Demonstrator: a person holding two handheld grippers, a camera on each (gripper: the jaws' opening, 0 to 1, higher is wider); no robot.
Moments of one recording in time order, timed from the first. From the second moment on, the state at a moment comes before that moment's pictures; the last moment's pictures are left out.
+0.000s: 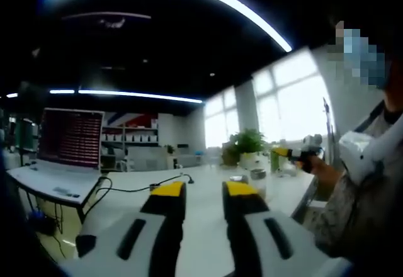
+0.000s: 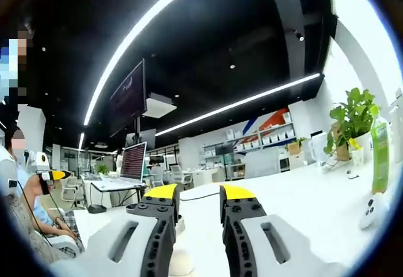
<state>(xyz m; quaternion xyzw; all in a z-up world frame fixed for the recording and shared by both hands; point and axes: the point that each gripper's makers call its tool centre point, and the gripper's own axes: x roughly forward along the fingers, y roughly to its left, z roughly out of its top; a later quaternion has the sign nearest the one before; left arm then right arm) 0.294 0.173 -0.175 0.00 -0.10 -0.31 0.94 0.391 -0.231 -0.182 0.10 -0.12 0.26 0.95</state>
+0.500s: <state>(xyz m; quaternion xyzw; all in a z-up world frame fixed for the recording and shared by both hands) 0.321 0.159 -0.178 0.01 -0.10 -0.35 0.93 0.363 -0.237 -0.192 0.09 -0.11 0.22 0.96</state>
